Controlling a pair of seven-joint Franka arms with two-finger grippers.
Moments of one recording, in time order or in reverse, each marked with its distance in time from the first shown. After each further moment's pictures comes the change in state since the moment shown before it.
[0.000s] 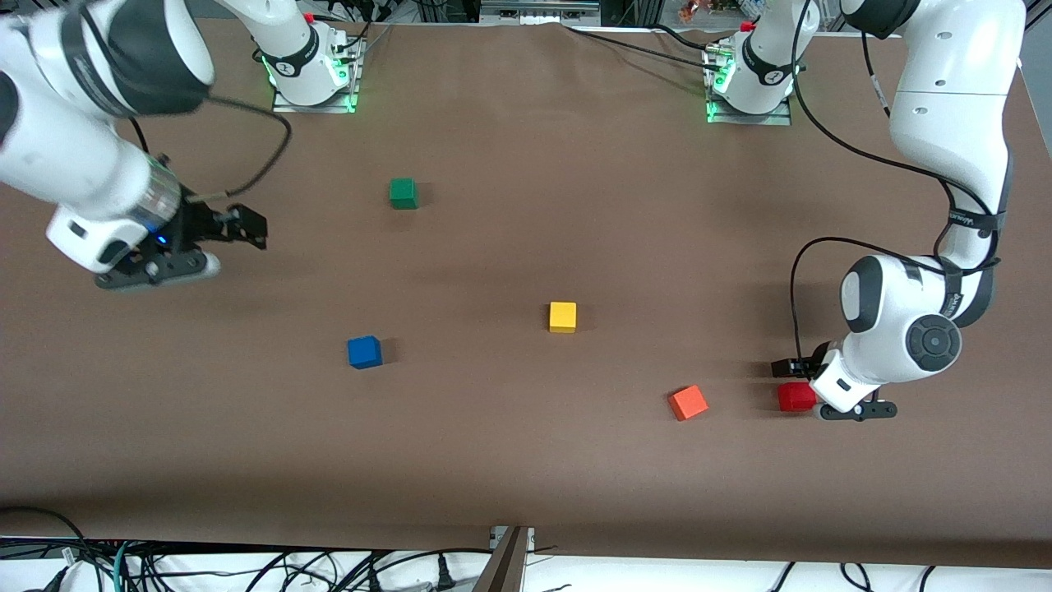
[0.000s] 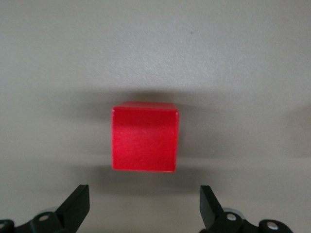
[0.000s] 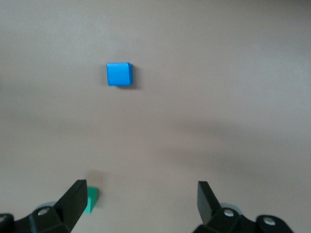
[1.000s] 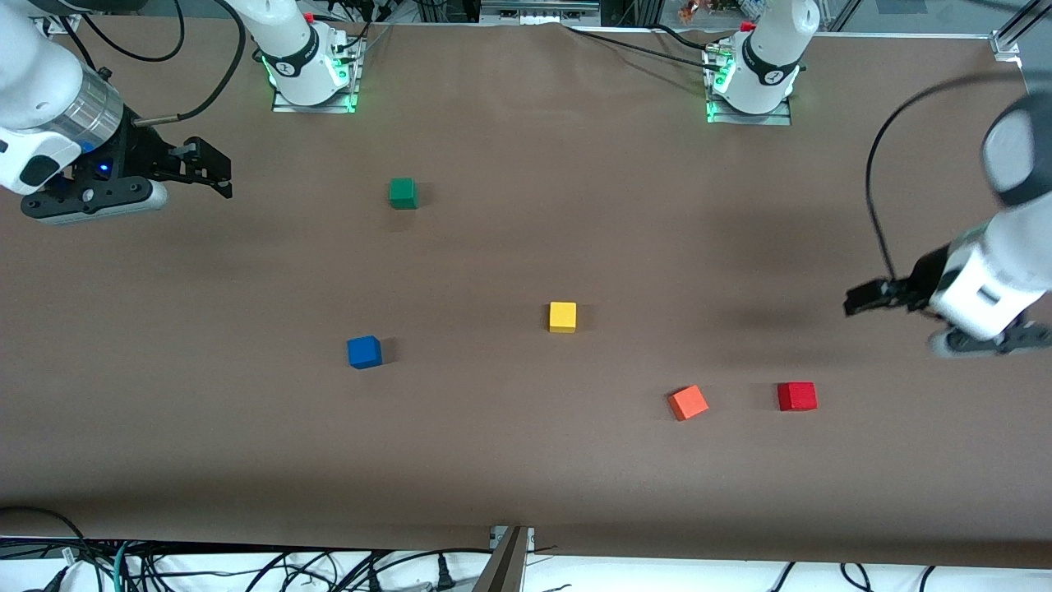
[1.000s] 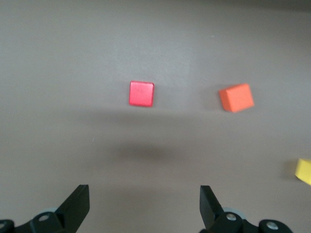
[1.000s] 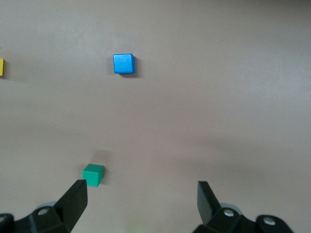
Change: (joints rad) left arm 0.005 -0.337 -0.002 0.073 -0.082 -0.377 -0.027; right arm -0.011 -0.195 -0.008 0.015 -0.001 -0.180 -0.011
